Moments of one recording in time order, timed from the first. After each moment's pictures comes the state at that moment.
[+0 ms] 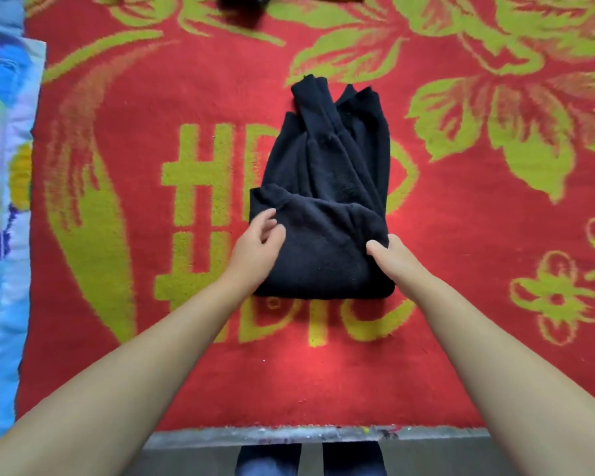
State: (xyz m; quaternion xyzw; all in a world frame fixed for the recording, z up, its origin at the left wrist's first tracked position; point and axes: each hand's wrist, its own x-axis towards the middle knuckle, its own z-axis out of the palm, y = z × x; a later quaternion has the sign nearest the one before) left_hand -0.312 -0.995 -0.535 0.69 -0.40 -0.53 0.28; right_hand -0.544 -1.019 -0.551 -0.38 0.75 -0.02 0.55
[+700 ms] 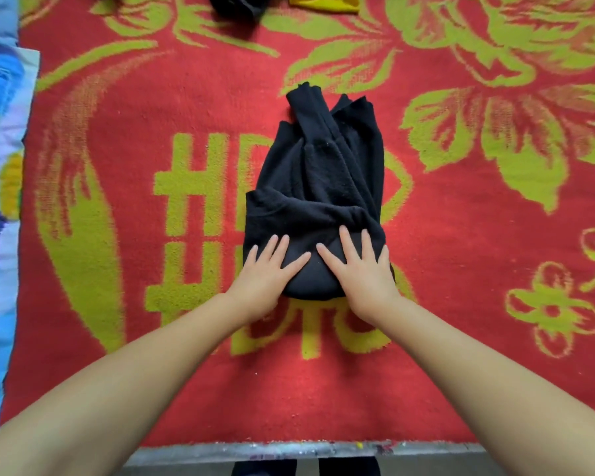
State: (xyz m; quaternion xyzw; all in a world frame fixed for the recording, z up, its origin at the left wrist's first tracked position) left_hand -0.320 -0.983 -0.563 0.50 -0.80 -0.24 -0.22; right_hand -0.513 -0.999 -0.537 -0.79 0.52 0.28 0.17
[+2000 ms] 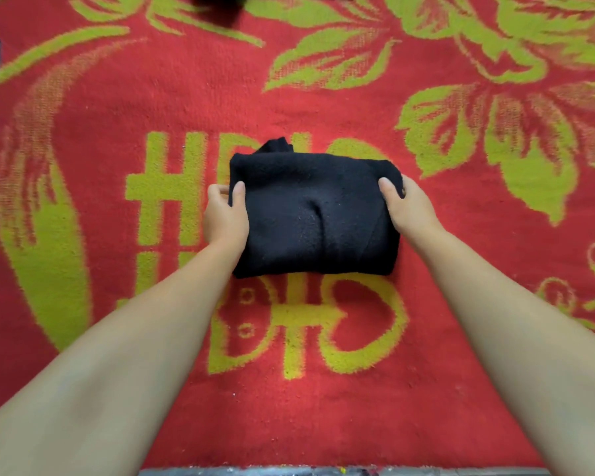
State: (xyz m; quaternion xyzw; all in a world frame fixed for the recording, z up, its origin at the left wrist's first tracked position) left_hand -0.321 -1.084 -0.591 0.84 -0.31 -0.36 0.26; right_hand -0.581 -1.128 -0.559 -0.49 0.75 -0.11 0.42
